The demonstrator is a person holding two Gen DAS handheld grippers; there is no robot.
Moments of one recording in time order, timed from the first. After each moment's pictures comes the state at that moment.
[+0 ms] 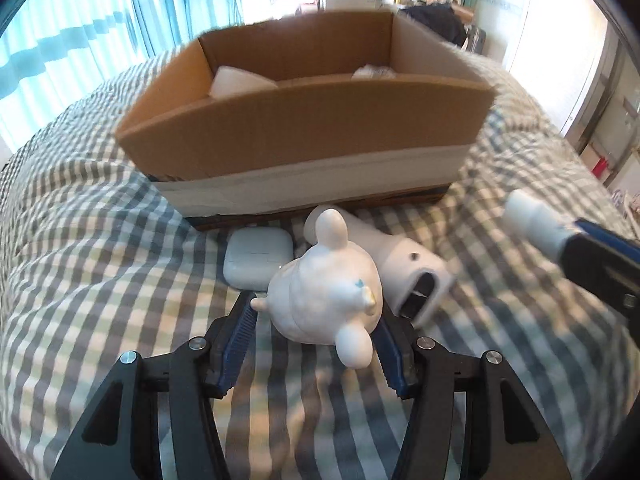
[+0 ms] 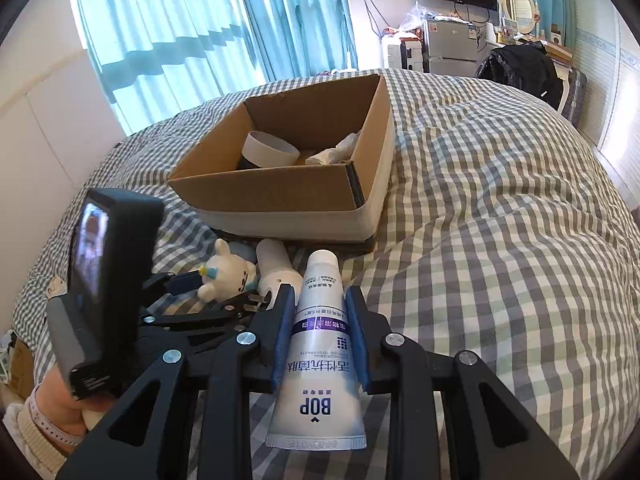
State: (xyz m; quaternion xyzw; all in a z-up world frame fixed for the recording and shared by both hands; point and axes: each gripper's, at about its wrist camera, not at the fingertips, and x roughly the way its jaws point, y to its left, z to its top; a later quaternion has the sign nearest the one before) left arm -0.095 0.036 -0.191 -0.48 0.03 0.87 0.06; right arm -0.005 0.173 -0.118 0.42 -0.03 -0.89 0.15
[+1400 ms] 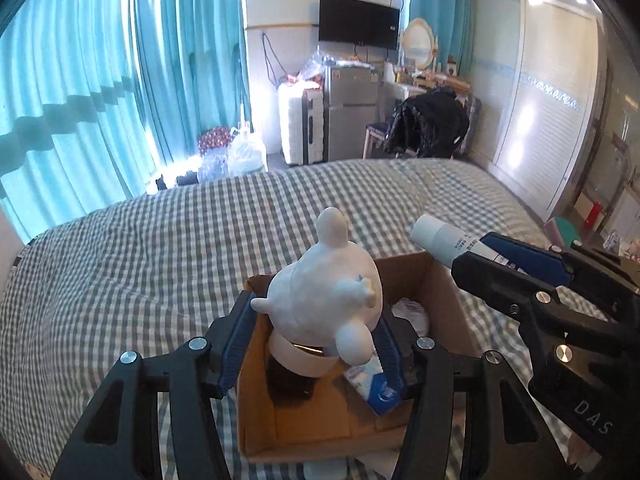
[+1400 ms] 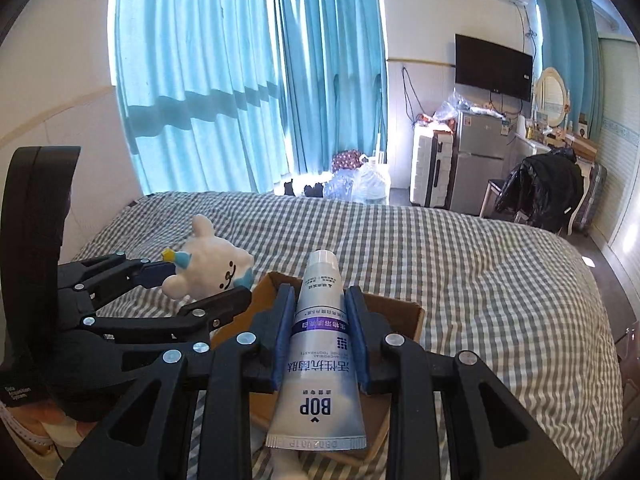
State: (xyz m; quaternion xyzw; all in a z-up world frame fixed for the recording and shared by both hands) left arm -0.246 0.007 -0.029 -0.38 0.04 0.92 0.07; right arm -0.163 0.110 0.012 0.31 0.02 -0.93 0.19
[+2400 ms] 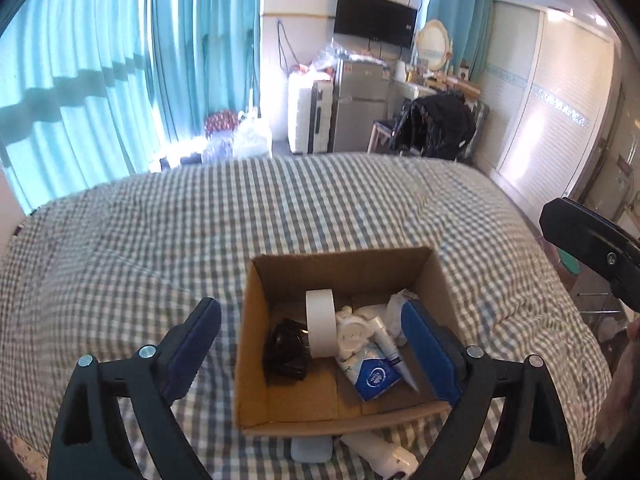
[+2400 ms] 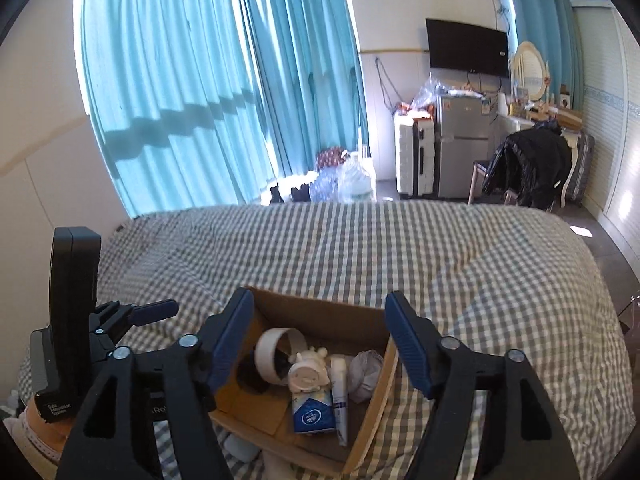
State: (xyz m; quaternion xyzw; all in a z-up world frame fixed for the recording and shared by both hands) left arm -0.221 -0.003 -0.008 -0.38 0.00 0.92 0.06; right arm -0.145 0.153 0.048 0.30 -0.03 -0.94 0.17
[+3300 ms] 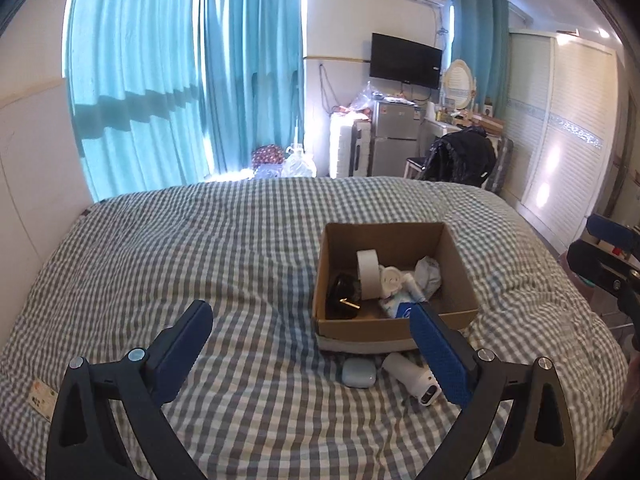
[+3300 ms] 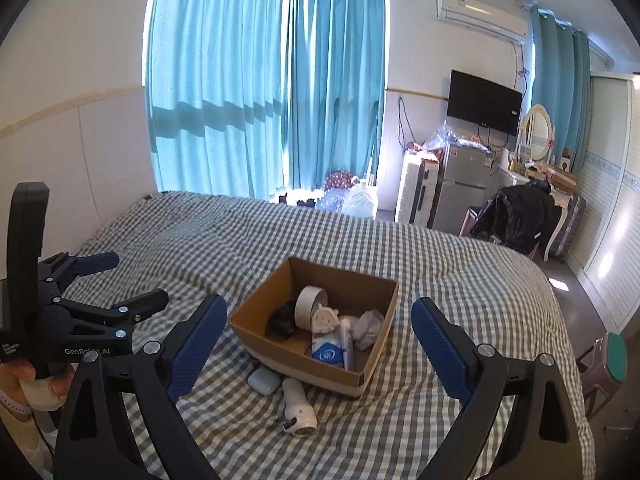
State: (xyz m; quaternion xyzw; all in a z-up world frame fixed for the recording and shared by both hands) left arm -0.062 -0.051 -0.009 -0.32 -0.01 0.95 -0.02; right arm 0.008 0.129 0.059 0.27 0.06 -0.95 0.17
